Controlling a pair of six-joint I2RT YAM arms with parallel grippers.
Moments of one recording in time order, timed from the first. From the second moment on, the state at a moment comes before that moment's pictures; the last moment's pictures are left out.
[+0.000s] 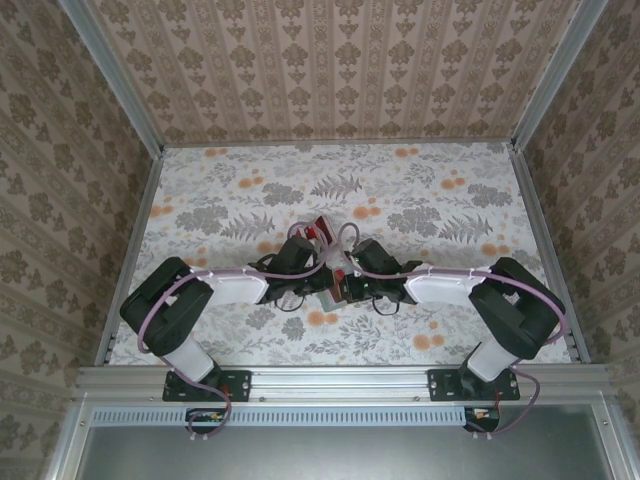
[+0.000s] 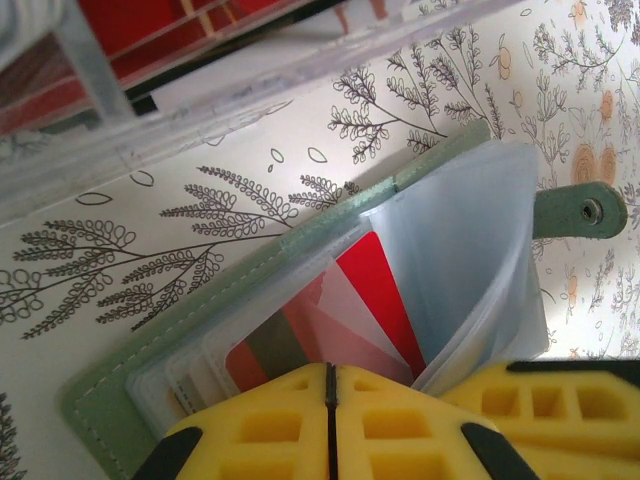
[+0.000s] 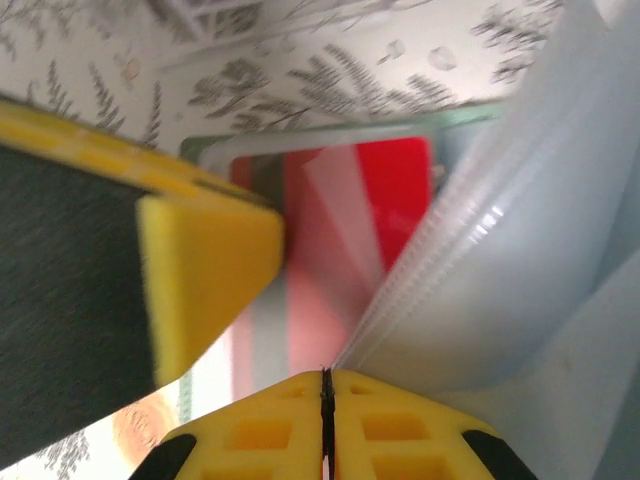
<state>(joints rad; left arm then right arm) -0.81 1.61 0.67 0.13 0.25 -0.89 0.73 1.59 0.71 -0.06 -0.17 0.56</state>
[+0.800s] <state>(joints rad) -0.80 1.61 0.68 0.10 0.25 -0.87 0.56 1.39 0.73 -0.25 -0.20 0.53</state>
